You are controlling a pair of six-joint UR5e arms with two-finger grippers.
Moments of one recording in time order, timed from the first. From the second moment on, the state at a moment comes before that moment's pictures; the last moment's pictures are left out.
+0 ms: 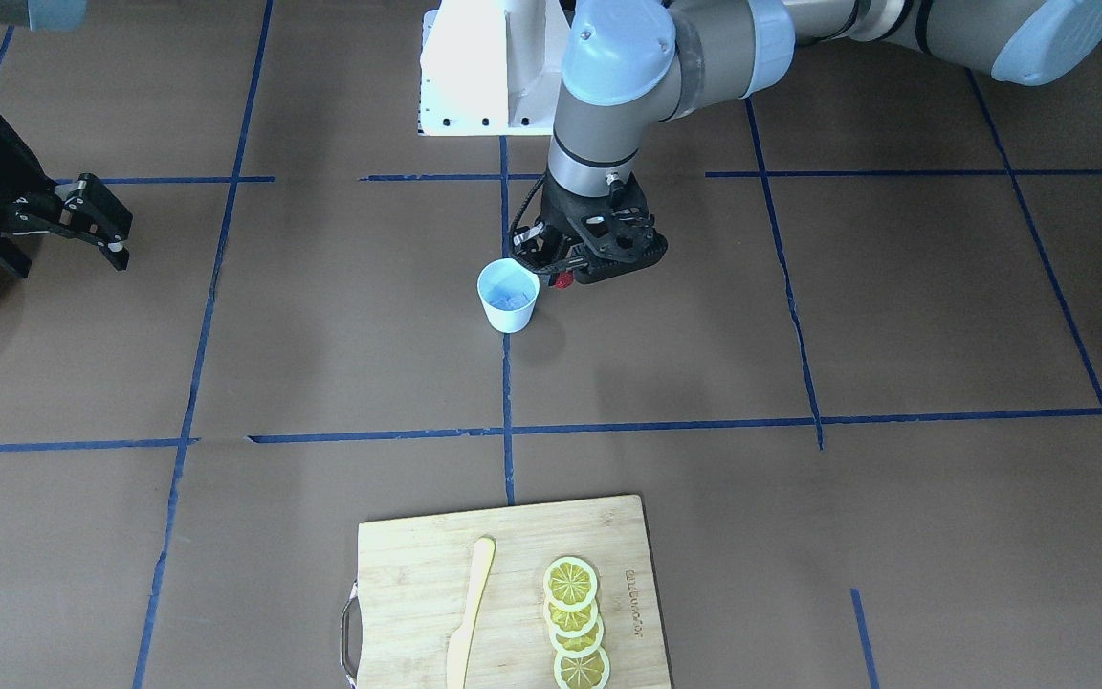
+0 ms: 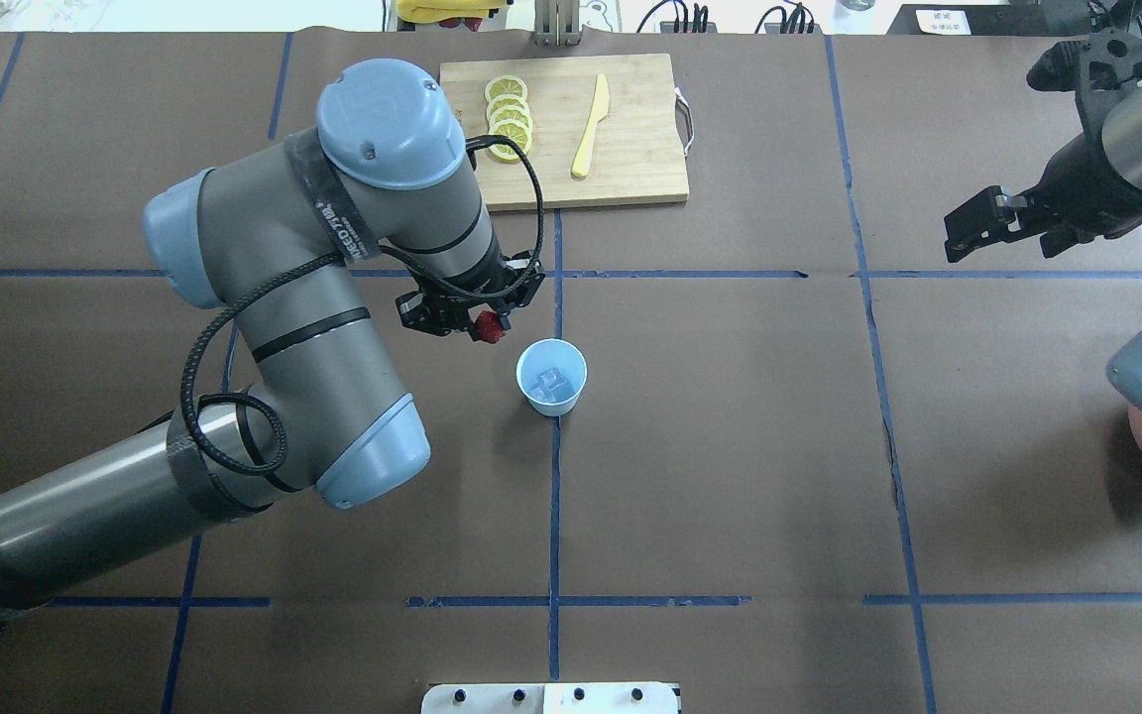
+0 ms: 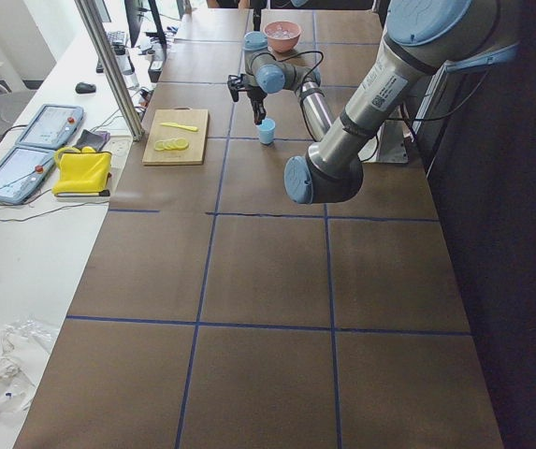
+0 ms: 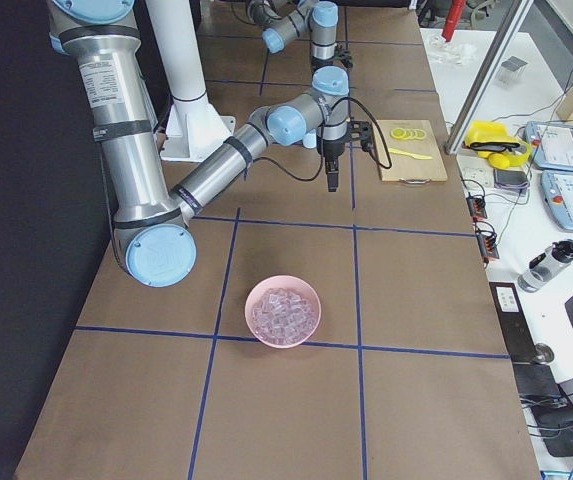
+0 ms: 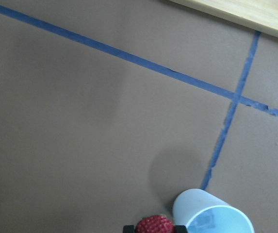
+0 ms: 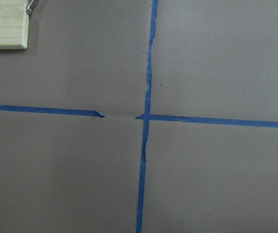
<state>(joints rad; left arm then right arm) -0.62 -2.42 -1.63 -1.46 -2.00 -1.49 1.03 -1.35 2.08 -1.72 2.15 0.71</state>
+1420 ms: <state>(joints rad) -0.58 -2.47 -1.56 -1.52 -2.00 -1.52 1.04 -1.36 2.08 -1.72 2.15 0.71</state>
